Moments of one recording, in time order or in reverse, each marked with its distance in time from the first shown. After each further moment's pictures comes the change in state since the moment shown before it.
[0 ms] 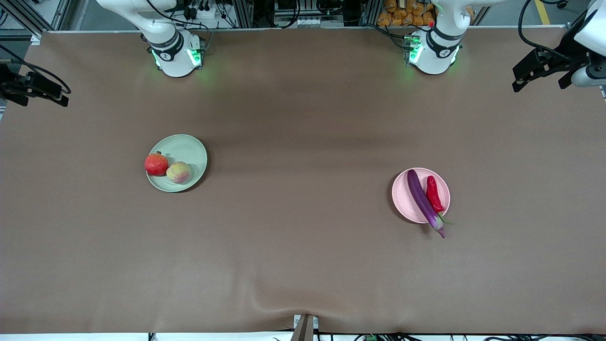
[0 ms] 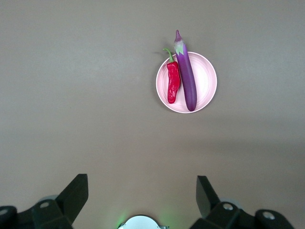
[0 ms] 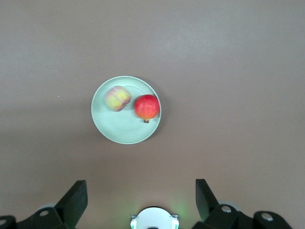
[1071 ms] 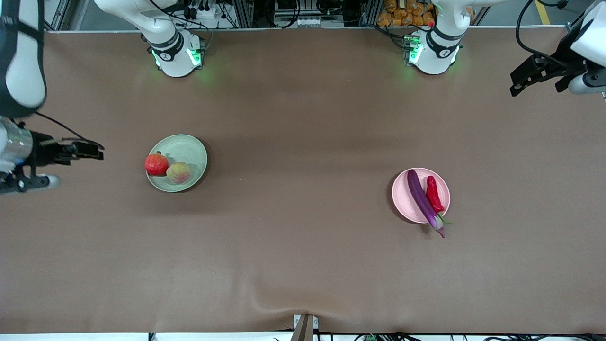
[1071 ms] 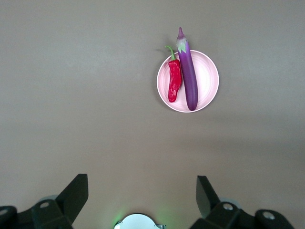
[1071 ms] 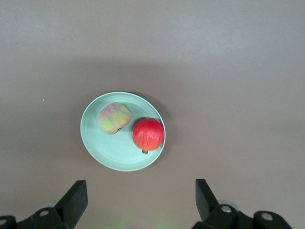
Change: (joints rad) left arm 0.001 0.007 0.000 -0.010 0.000 0.000 -0.028; right arm 0.086 0.232 -0.099 -0.002 0.068 0.155 -0.152
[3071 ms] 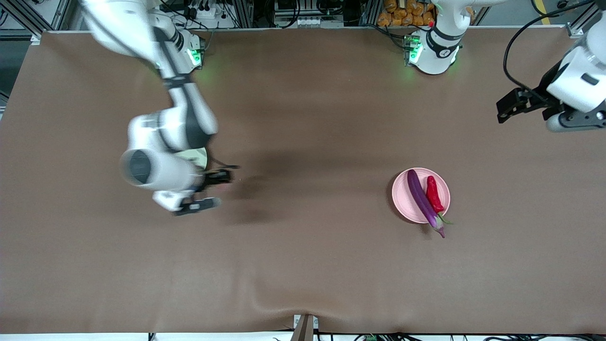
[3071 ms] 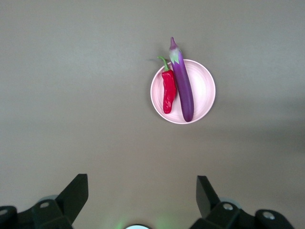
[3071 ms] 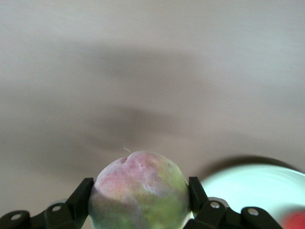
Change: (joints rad) left arm -0.017 0.164 -0.017 0.123 0.013 0.011 -0.004; right arm 0.389 0.290 -0.076 -0.134 0.282 0.403 0.027
